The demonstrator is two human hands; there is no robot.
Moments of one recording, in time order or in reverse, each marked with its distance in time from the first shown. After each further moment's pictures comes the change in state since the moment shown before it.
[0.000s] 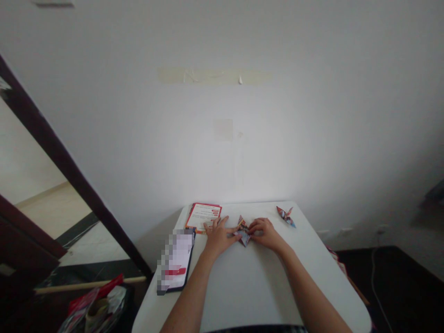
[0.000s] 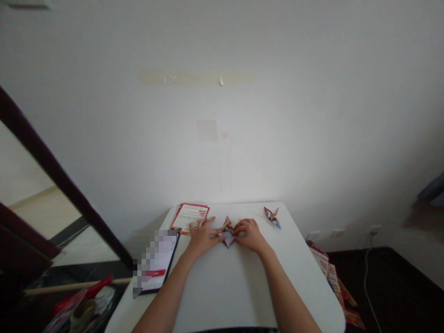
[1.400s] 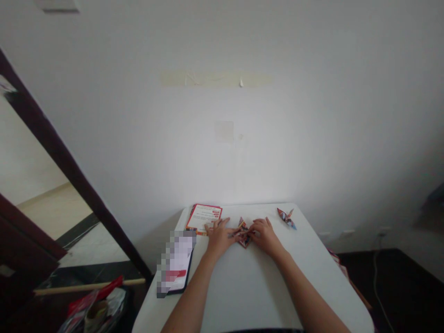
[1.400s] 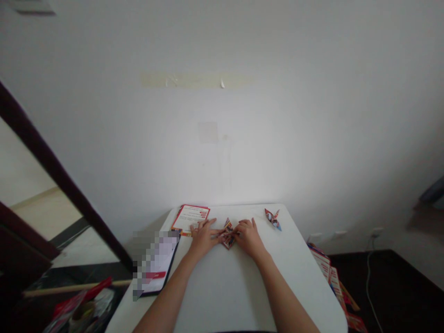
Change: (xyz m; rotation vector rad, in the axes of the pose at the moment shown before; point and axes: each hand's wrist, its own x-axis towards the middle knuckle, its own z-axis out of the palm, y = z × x) left_hand 0.004 0.002 0.003 -0.059 0.023 -0.025; right_hand -0.001 -0.018 0.007 -0.161 0.039 0.106
